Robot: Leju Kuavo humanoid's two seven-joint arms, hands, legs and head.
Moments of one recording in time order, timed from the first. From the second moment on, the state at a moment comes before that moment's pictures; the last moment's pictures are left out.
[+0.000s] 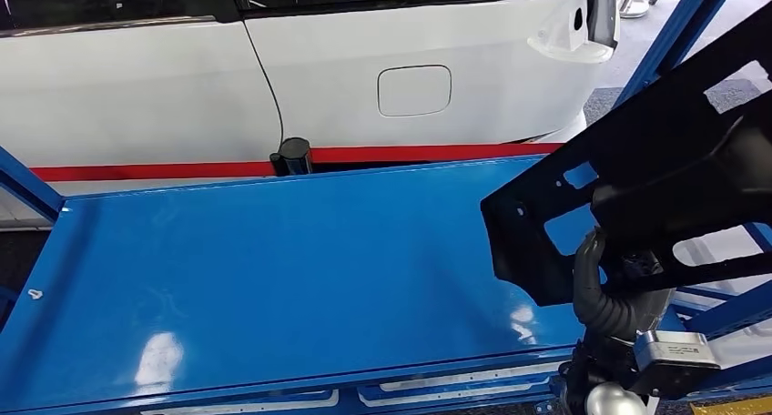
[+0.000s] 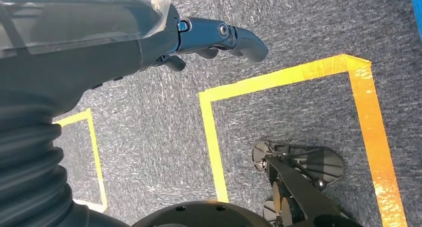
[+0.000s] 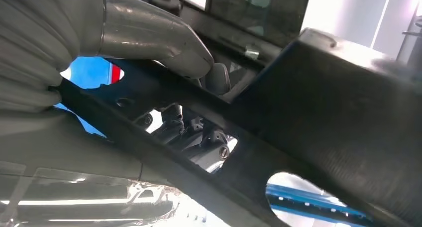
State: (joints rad) left arm -0.07 -0.12 1.01 -0.16 -1.04 0.13 -0.21; right arm 0.06 -0.04 0.12 -1.92 0.21 -0.41 -0.39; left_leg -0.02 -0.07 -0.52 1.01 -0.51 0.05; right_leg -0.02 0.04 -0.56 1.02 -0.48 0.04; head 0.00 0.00
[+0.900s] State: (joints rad) left arm -0.07 -0.12 1.03 -0.16 -1.01 0.12 -0.21; right arm 0.06 -0.04 0.12 -1.93 0.21 -0.43 -0.39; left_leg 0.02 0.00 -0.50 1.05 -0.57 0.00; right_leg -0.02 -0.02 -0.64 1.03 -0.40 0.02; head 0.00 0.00
